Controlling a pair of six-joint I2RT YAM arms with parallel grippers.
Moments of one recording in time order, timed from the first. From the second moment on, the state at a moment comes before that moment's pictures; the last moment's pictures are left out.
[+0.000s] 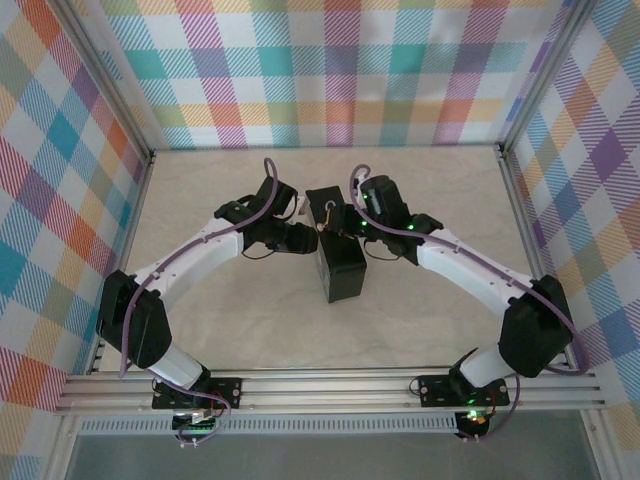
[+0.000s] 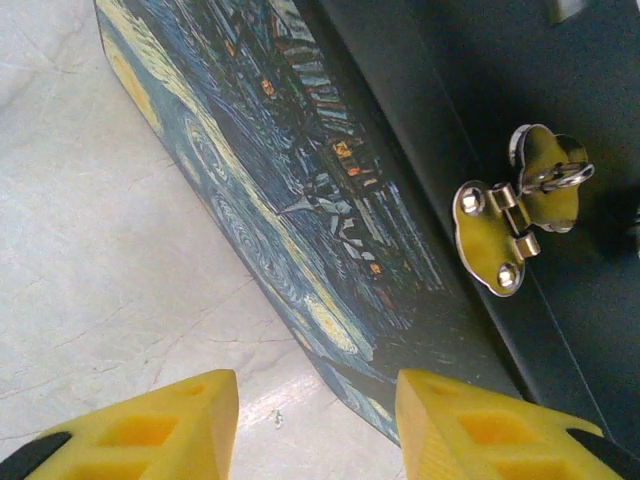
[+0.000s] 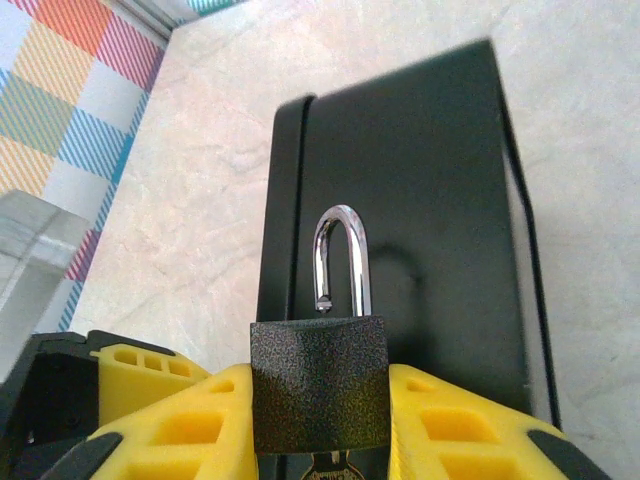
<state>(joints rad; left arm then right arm) -0.57 1.55 1.29 -0.74 0.23 -0.40 0.64 1.45 1.17 -0.29 -0.13 0.62</state>
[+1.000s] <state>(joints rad) -0.55 1.48 1.37 -0.77 0.05 -0.40 0.27 1.33 0.77 -0.37 -0.05 0.40</state>
